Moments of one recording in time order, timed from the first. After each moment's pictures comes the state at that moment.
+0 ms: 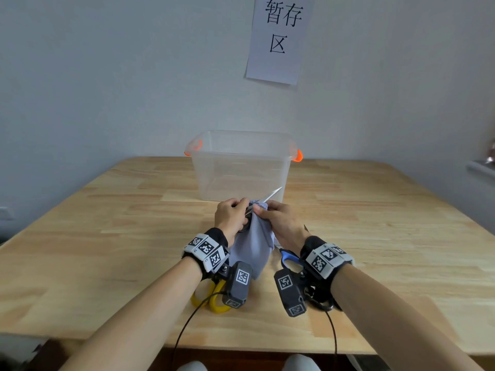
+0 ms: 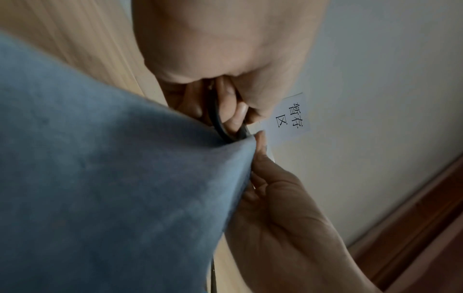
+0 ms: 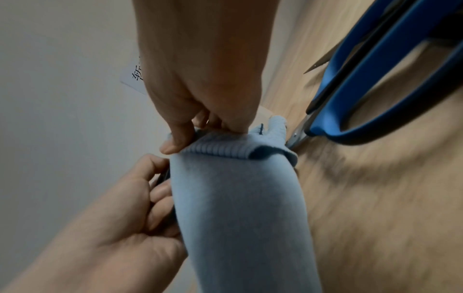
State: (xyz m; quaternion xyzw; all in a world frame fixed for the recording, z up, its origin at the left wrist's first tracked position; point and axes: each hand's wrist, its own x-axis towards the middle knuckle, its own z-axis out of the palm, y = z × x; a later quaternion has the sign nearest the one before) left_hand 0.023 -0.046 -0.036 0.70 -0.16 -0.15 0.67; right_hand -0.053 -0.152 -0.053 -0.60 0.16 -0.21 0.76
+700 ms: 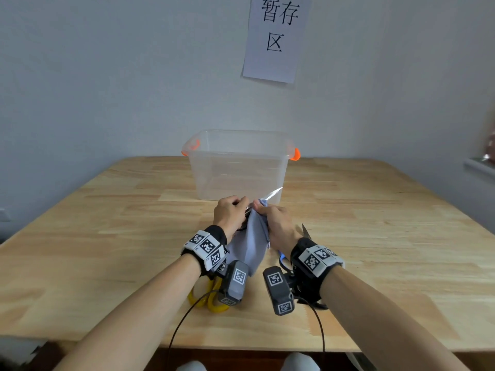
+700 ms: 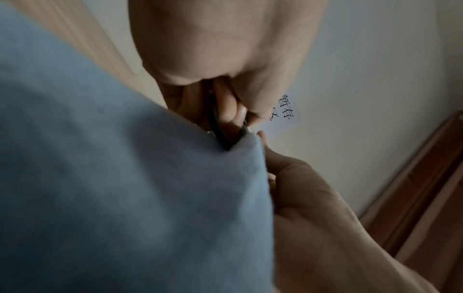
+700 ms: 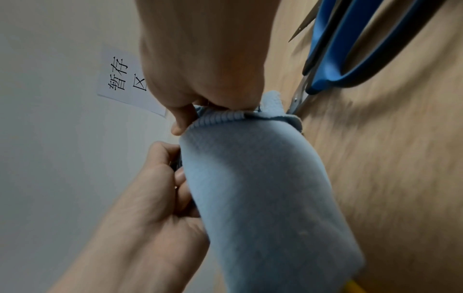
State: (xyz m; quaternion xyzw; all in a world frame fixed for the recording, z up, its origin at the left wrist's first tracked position) left_hand 0.026 -0.050 -0.036 0.74 -0.20 -0.13 0.63; right_hand -0.050 -0.143 -0.055 -0.52 0.22 -0.24 0.79
